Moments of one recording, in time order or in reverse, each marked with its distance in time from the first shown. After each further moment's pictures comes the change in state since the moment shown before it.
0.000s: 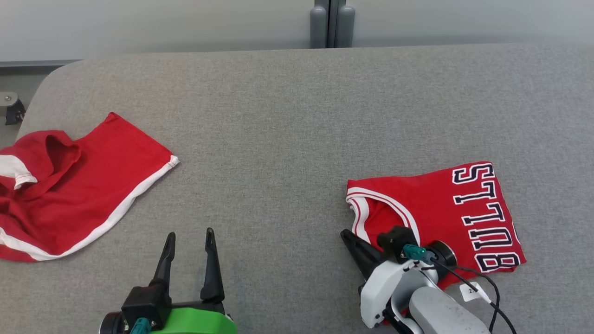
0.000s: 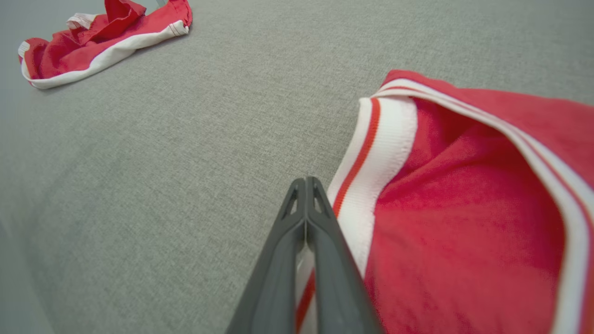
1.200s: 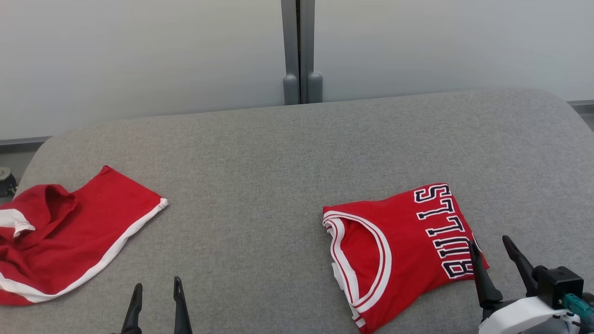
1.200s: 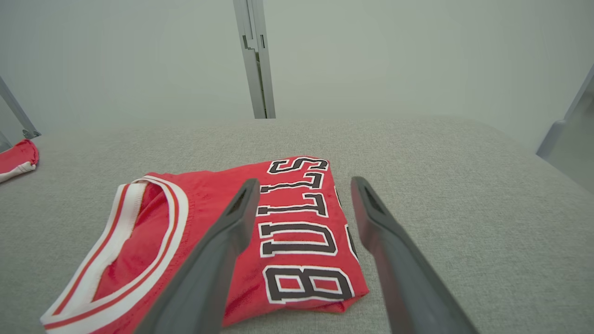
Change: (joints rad) left arm 0.166 0.000 0.138 -0.005 0.086 -0.022 0.000; right arm 0.442 -0.149 -0.522 -0.475 -0.053 0.000 -0.039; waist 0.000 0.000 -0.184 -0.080
